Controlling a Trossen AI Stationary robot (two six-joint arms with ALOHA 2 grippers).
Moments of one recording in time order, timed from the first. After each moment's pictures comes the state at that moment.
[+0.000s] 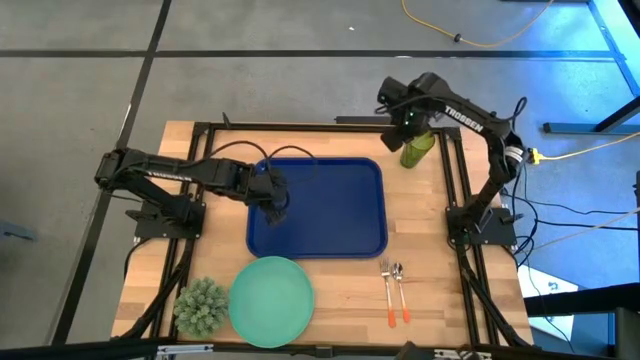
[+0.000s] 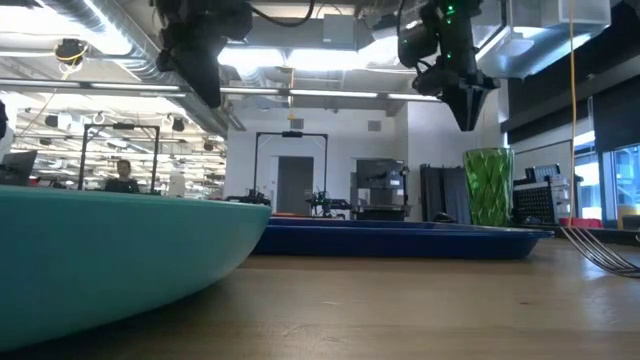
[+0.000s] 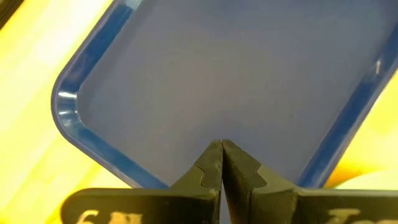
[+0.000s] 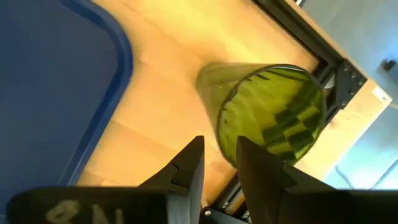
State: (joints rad) left arm -0.04 1.37 1.20 -0.98 -0.27 -0.65; right arm -0.69 1.72 1.71 -1.57 0.18 0.31
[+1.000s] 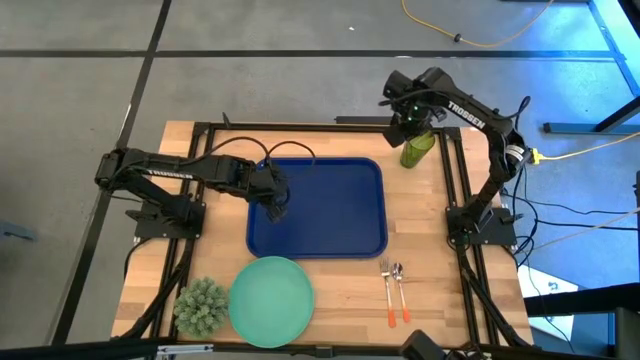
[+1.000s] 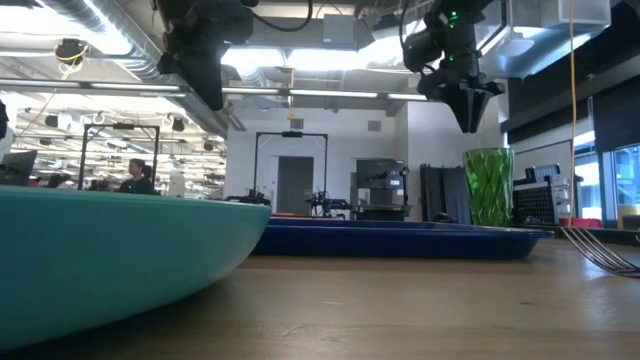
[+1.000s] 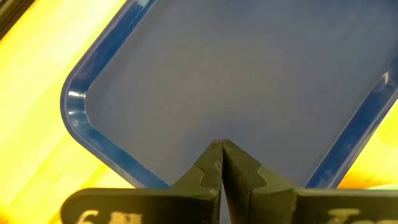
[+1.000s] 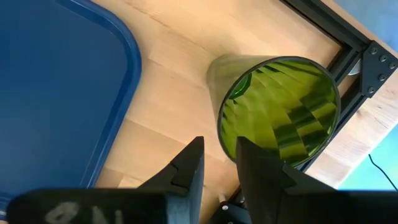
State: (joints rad) left arm 0.00 1.37 1.20 -0.97 -0.27 -0.65; right arm -0.75 1.72 1.71 -1.57 0.09 0.31
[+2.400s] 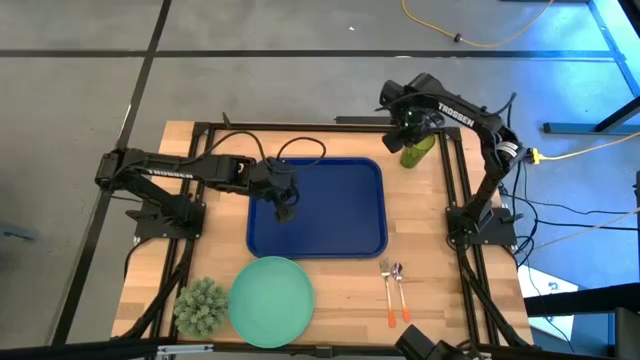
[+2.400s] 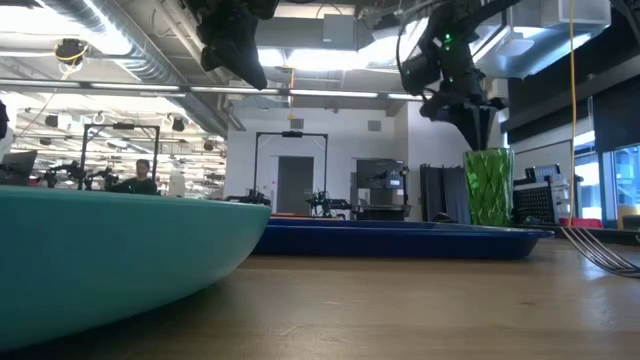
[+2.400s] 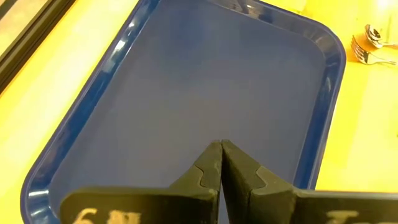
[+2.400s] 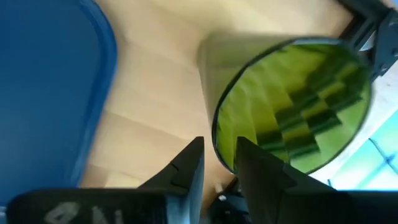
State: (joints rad) left arm 0.01 1.37 1.20 -0.71 -0.22 -0.39; right arm -0.76 1.78 1.62 -1.57 0.10 0.33
